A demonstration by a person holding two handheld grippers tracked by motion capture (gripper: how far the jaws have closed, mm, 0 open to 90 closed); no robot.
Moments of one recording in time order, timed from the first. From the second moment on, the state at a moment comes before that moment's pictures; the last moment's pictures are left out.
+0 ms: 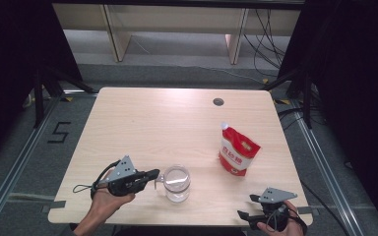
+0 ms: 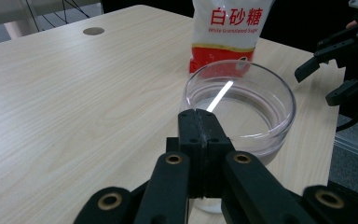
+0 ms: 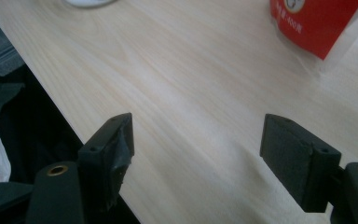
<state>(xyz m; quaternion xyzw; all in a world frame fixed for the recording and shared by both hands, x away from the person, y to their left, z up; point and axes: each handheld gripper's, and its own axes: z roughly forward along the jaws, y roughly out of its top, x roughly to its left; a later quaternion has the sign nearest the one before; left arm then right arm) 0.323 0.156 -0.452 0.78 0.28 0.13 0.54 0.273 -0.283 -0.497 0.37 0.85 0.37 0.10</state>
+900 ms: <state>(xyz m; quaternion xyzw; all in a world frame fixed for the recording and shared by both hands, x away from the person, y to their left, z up) 0.325 0.157 -0.456 0.78 0.28 0.13 0.54 0.306 -0.158 -0.454 0.19 0.82 0.53 0.14</state>
